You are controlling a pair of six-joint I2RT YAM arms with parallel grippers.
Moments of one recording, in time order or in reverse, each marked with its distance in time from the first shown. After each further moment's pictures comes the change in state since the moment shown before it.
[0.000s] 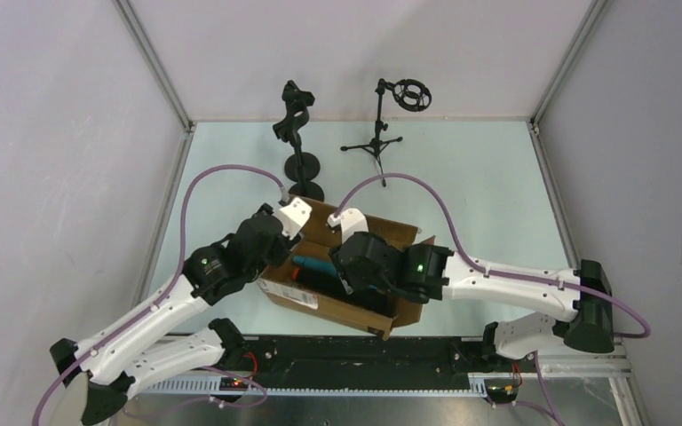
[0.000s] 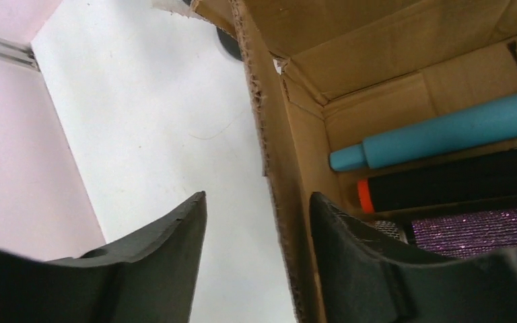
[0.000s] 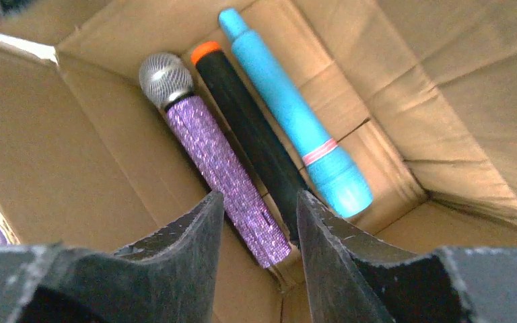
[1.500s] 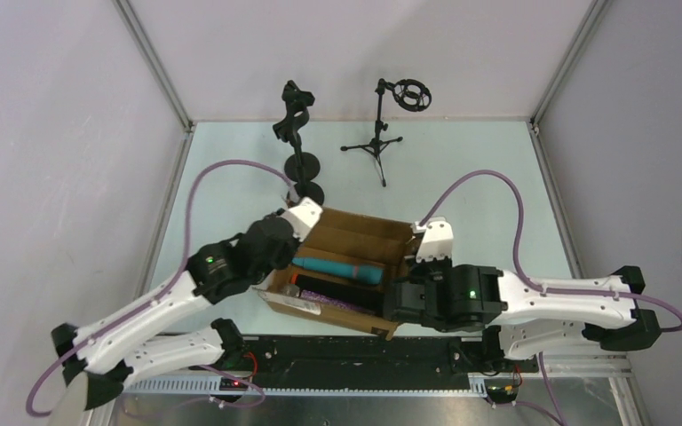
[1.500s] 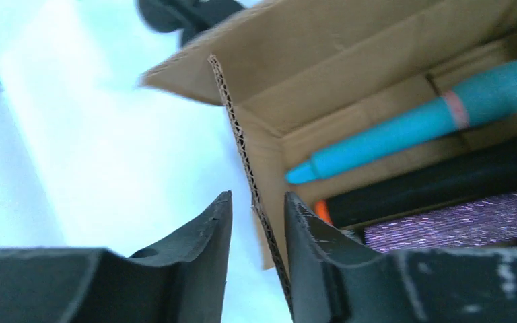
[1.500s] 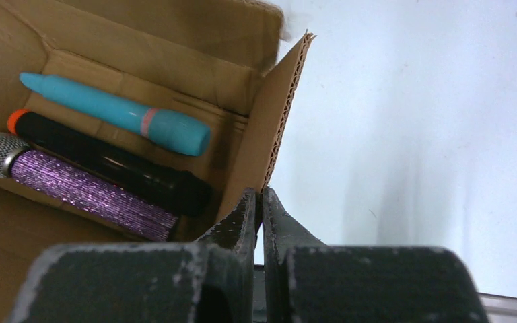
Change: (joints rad) left arm -0.149 0.089 0.068 -0.025 0.003 -0.122; right arm 0.221 -0.186 0.011 -0.732 0.560 0.732
